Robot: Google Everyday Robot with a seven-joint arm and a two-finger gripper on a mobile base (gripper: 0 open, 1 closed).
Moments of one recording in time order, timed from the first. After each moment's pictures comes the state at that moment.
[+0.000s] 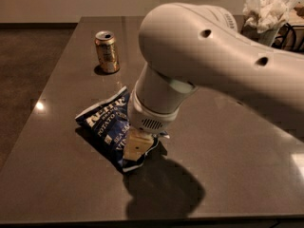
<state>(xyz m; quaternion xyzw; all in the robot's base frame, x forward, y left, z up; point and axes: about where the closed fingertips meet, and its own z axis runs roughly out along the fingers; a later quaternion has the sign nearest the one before) 0.407 0.040 0.855 -0.68 0.71 0.09 0.17</state>
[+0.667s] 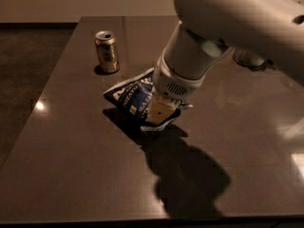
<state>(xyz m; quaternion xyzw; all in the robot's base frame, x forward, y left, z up) 0.460 -0.007 0.892 -0.64 0.74 0.07 0.18</state>
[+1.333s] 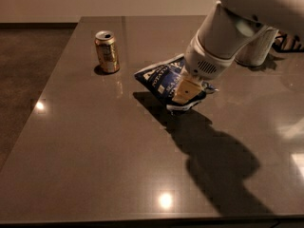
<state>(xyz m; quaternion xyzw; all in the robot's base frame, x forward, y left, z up) 0.511 -0.074 0.905 -0.59 0.78 0.05 0.19</state>
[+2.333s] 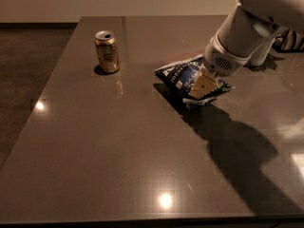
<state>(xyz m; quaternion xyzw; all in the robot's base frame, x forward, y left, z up) 0.542 -0.126 0.891 -0.54 0.82 0.04 0.19</state>
